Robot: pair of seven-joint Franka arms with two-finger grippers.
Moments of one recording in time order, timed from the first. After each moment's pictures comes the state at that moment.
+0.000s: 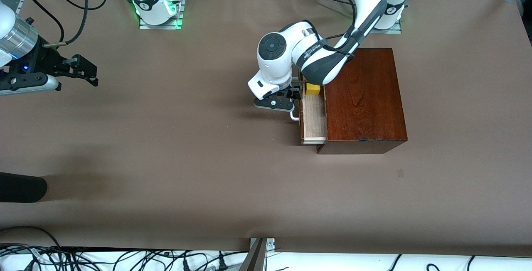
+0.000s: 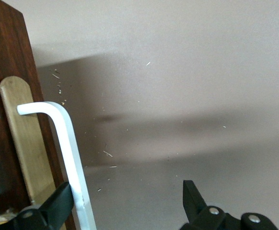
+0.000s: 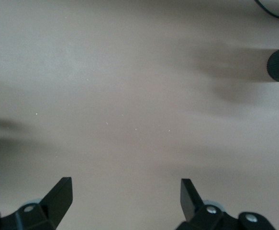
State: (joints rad) left arm -0.42 0.63 -0.45 -1.54 0.30 2.02 -0.80; right arm 0.12 0.03 -0.02 -1.62 0.00 1.70 -0.04
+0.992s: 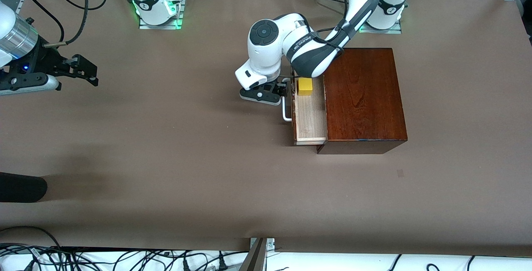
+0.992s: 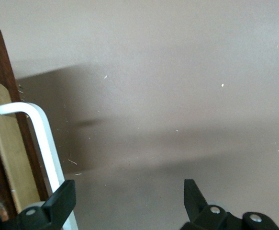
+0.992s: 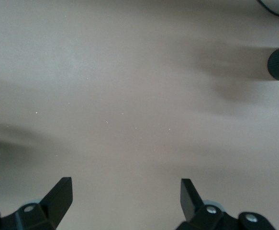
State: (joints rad) left arm -0.46 0.63 -0.45 -1.49 0.30 2.08 -0.80; right arm 0.12 0.03 -0.02 -1.62 0.00 1.69 -0.04
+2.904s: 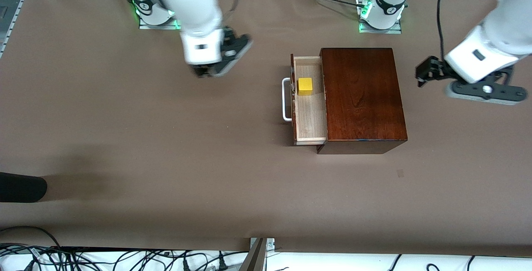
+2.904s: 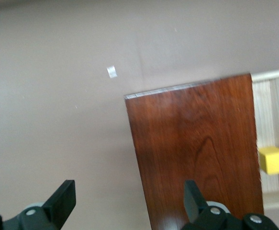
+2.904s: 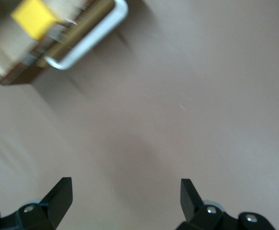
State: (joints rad) left arm -0.19 0.17 0.03 -1.36 0.06 1.51 -0.01; right arm 0.65 0.27 0.10 -1.52 0.03 1.75 -0.21
